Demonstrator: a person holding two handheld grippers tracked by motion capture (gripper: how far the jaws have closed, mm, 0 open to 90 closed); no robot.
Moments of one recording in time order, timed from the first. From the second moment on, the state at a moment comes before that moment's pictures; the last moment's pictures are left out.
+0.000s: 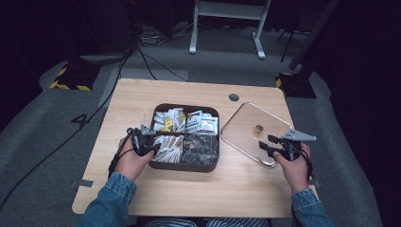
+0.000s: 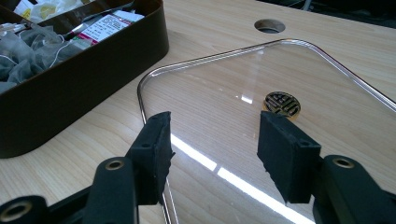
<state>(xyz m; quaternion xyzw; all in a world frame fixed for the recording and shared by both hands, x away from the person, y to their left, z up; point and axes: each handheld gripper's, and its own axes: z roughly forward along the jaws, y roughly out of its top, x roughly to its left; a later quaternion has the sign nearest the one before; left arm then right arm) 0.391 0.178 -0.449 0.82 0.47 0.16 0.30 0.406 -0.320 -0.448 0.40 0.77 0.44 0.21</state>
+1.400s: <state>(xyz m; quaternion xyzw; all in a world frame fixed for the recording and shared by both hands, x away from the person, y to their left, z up) 0.380 0.190 -0.422 0.79 0.44 0.13 0.40 0.406 -0.320 -0.449 0.40 0.77 0.44 0.21</state>
